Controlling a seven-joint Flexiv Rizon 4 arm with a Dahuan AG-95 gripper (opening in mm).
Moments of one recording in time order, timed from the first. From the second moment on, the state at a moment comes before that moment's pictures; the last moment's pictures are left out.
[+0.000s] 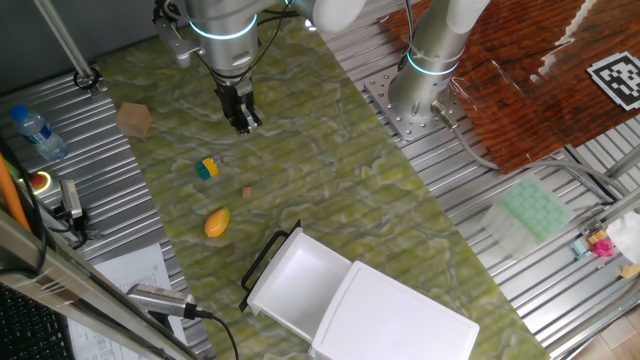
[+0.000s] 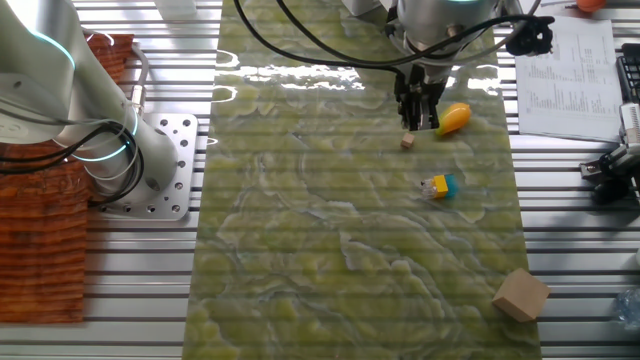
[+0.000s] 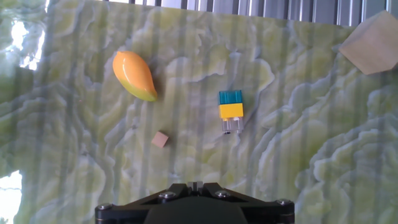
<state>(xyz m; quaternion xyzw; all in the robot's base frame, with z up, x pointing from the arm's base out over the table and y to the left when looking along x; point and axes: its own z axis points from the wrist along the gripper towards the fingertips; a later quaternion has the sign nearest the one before) 0.499 0.001 0.173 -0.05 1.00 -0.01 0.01</state>
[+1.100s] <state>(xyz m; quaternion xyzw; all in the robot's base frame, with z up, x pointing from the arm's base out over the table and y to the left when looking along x) 0.499 0.001 0.174 -0.06 1.00 -0.01 0.02</state>
